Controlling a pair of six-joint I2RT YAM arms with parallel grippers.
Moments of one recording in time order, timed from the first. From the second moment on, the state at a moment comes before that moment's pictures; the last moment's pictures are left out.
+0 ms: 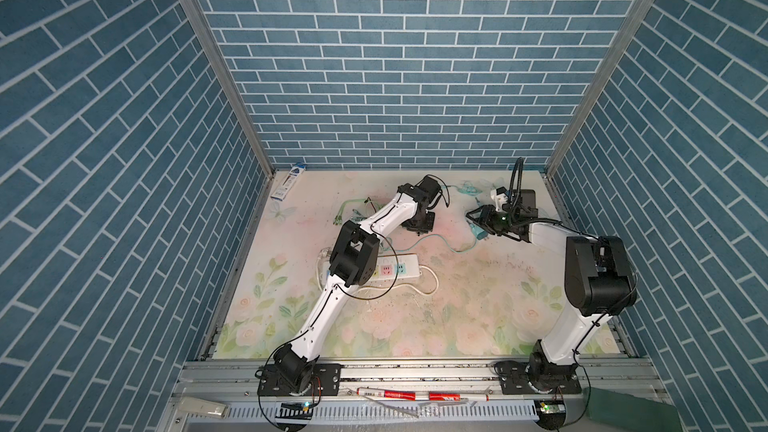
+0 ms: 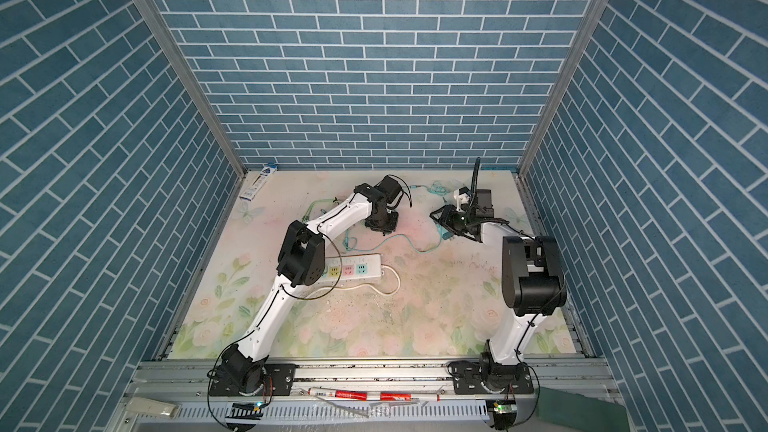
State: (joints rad) left arm -0.65 2.57 2.34 -1.04 0.02 -0.38; right arm 0.10 1.80 1.05 -0.02 -0.68 0.57
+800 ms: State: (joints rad) left arm -0.55 2.08 1.59 -0.29 0.44 -0.01; right arm 0.18 1.69 1.21 -0.30 -0.79 0.29
